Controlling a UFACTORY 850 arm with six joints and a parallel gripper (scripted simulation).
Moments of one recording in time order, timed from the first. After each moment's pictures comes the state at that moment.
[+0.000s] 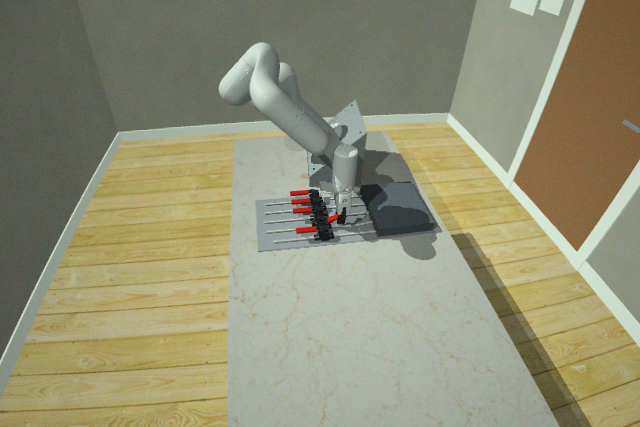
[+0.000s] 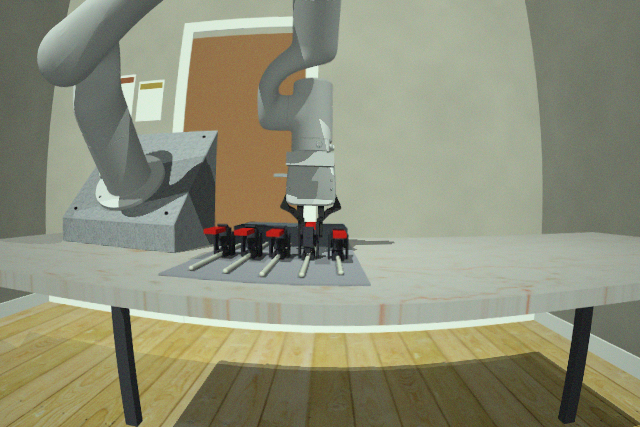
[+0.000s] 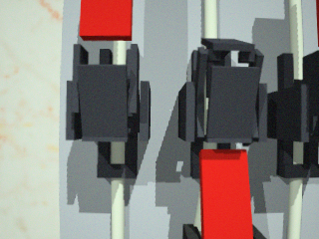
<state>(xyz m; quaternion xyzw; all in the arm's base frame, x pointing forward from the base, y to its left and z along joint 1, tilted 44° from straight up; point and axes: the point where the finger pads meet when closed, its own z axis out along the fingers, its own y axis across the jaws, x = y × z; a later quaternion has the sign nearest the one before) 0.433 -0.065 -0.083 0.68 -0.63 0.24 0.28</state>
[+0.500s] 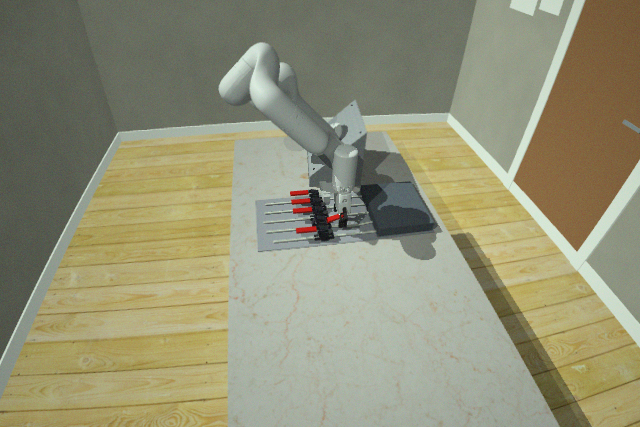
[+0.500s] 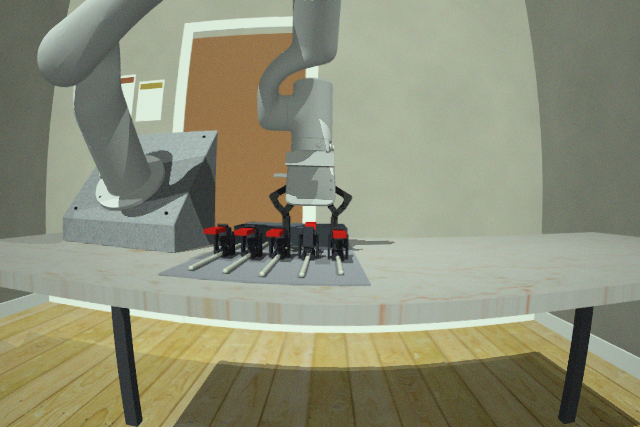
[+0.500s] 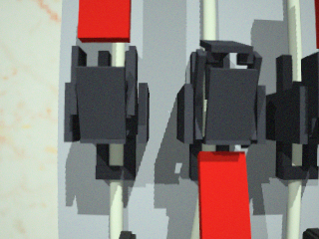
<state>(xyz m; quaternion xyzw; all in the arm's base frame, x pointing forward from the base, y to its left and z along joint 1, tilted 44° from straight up) 0.432 -0.066 -0.083 0.68 -0.63 0.25 0.28</state>
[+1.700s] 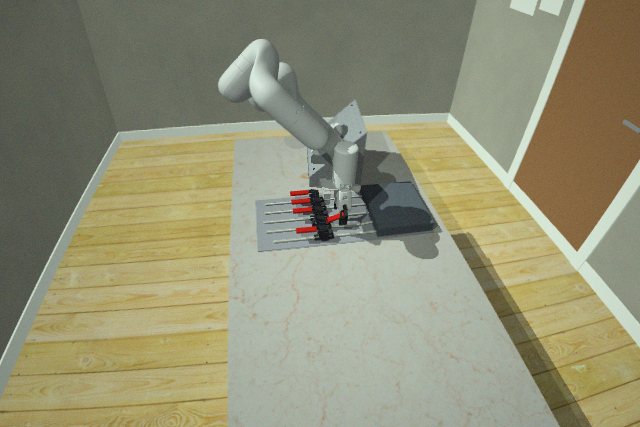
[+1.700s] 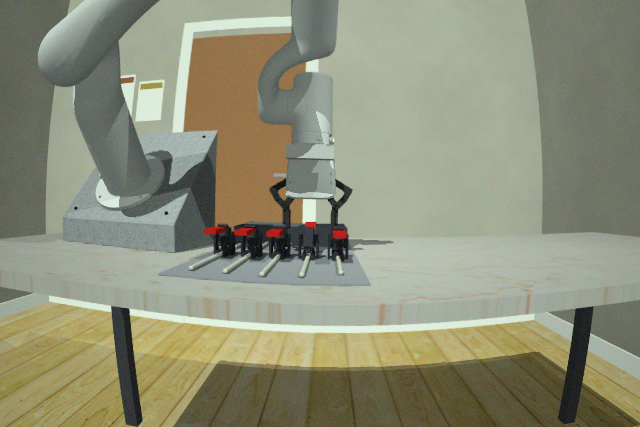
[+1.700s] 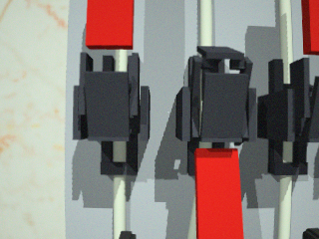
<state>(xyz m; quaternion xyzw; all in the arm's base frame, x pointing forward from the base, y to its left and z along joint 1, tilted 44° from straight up) 0.433 -0.056 -0.073 0.68 -0.63 0.25 0.28</state>
